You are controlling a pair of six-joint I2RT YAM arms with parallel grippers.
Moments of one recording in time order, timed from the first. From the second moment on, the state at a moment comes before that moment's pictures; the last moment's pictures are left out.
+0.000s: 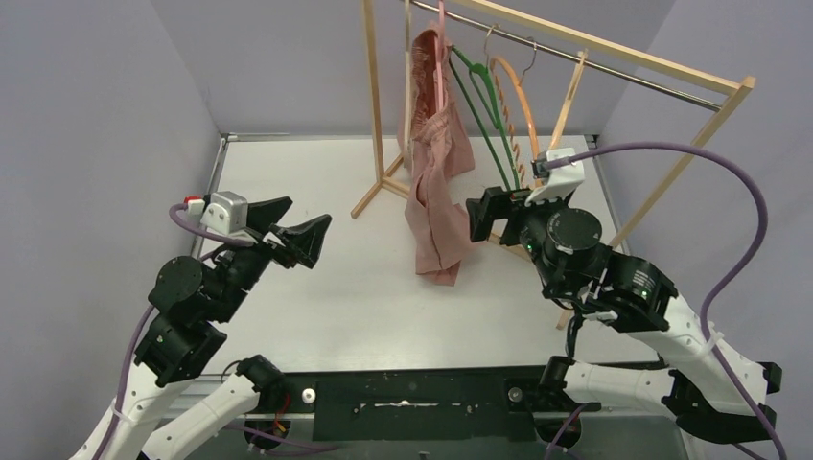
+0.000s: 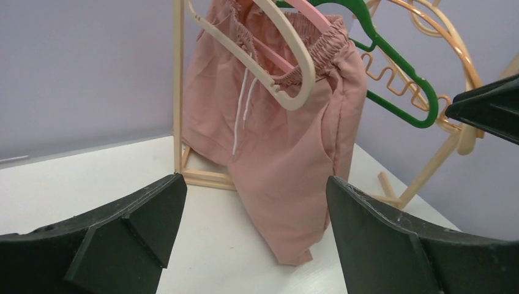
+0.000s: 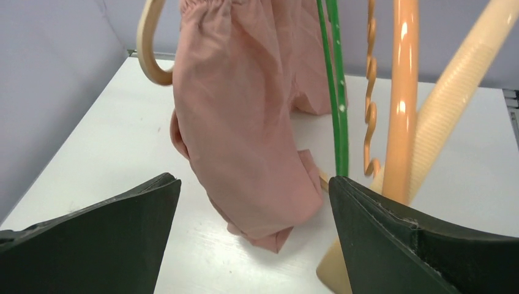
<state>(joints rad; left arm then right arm) -0.66 0.58 0.99 -0.24 -0.14 -0.21 1.03 0.99 1.45 -0.64 0.72 0.25</state>
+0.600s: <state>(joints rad) -0.66 0.48 0.93 -0.32 -0.12 -0.33 1.03 0.78 1.22 -0.77 0.57 0.45</state>
